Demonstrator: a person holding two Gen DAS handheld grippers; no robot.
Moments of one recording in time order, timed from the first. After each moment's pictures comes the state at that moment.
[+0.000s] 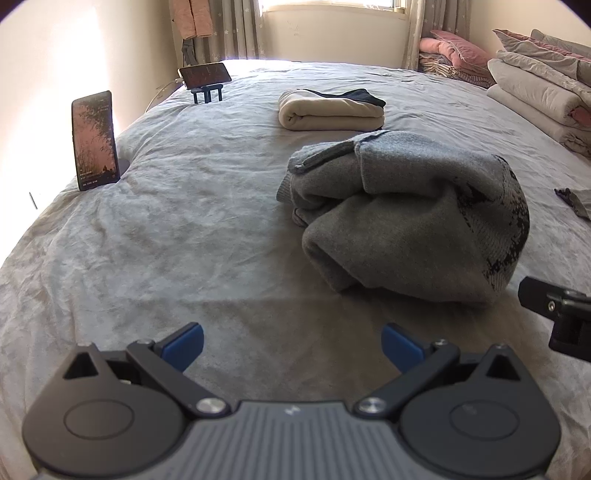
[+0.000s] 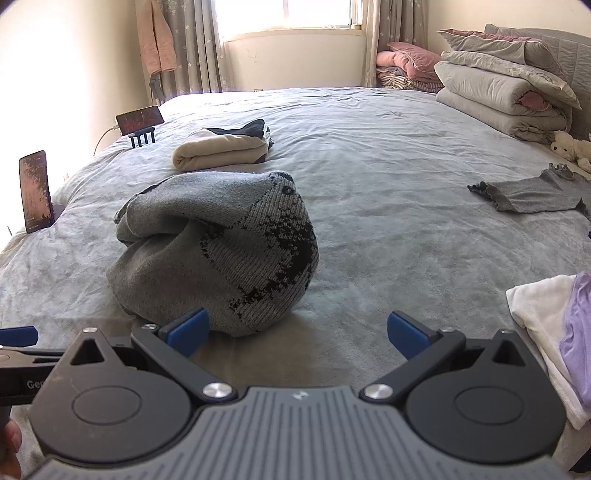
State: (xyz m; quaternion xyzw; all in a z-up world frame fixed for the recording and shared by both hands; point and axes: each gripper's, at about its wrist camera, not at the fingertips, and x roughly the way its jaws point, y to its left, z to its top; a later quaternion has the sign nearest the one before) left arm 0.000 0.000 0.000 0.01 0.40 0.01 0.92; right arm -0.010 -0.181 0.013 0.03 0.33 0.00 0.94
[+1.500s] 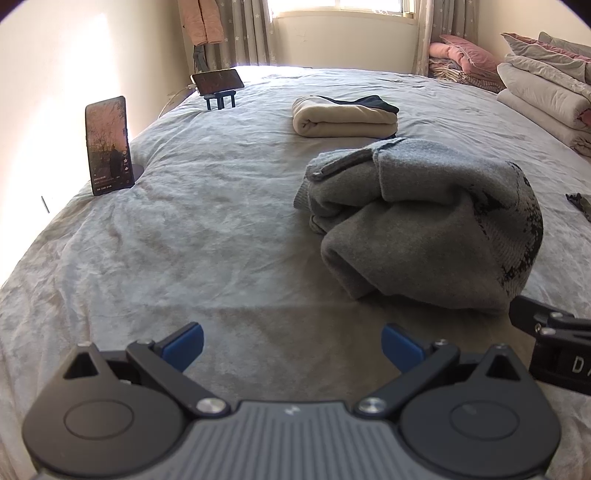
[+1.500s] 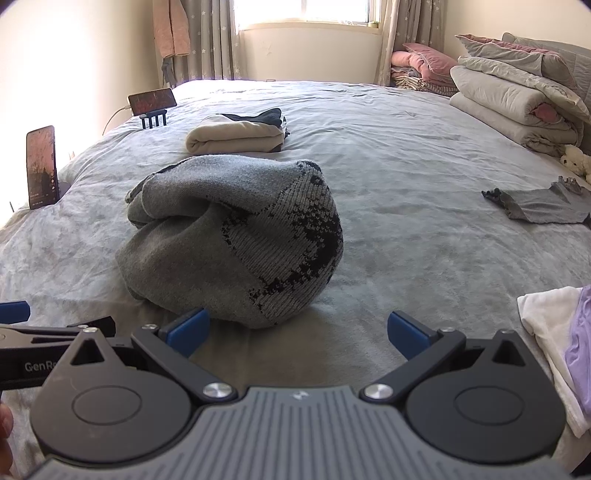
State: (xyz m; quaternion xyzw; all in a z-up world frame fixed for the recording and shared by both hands) left arm -0.001 0.005 0.001 0.02 0.39 0.03 0.92; right arm -0.004 -0.162 0.009 0.00 0.35 0.01 0.94
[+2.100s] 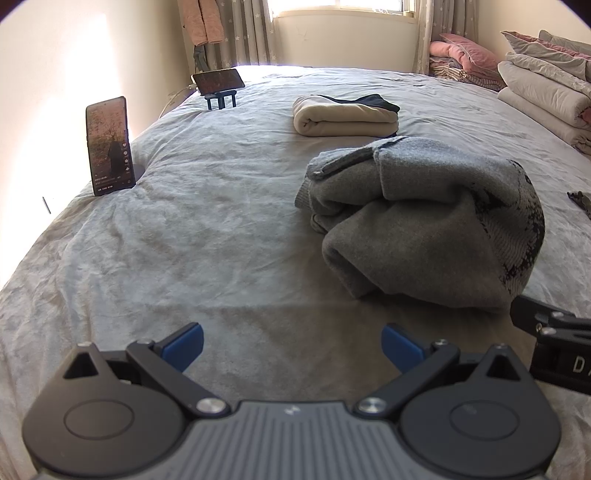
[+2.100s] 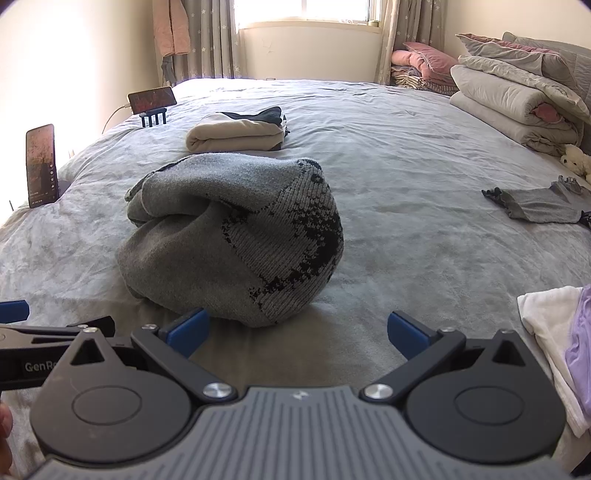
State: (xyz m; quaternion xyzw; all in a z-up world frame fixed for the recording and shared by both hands) left arm -0.001 0.003 0.000 0.02 0.39 0.04 0.92; right arm -0.004 -0.162 0.008 0.00 0.35 0.00 0.94
